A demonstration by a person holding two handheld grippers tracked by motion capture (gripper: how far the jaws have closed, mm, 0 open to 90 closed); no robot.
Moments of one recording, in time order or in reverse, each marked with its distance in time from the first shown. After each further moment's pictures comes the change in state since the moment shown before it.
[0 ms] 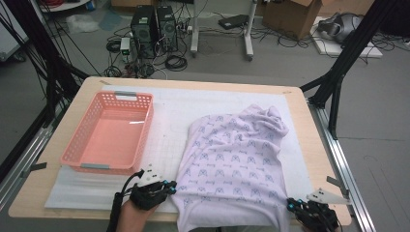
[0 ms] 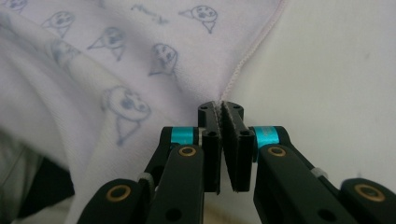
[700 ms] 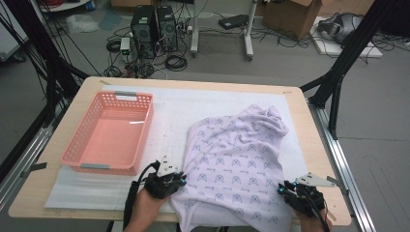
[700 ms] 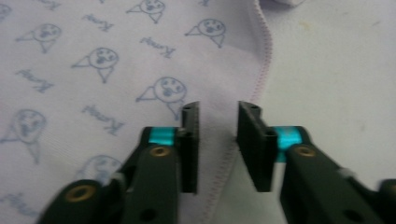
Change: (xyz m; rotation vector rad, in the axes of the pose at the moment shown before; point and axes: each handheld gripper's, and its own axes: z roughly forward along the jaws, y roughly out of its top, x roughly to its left) left arm 0.005 0.026 0.041 0.085 0.041 0.030; right arm -0.003 0.032 0.036 -0.036 -0.082 -0.021
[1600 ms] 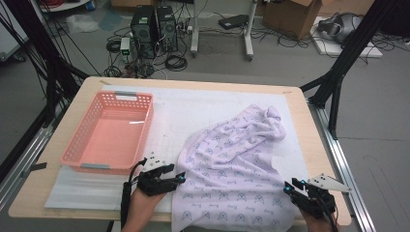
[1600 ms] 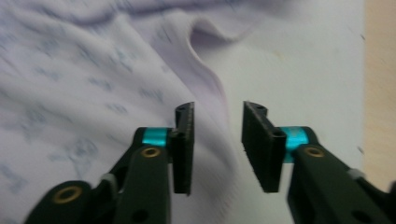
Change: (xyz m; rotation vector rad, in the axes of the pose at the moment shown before) left arm 0.018 -0.004 -0.004 -0.158 0.012 -0.131; right arm -0.006 0.003 -0.024 -0.115 0.019 0.046
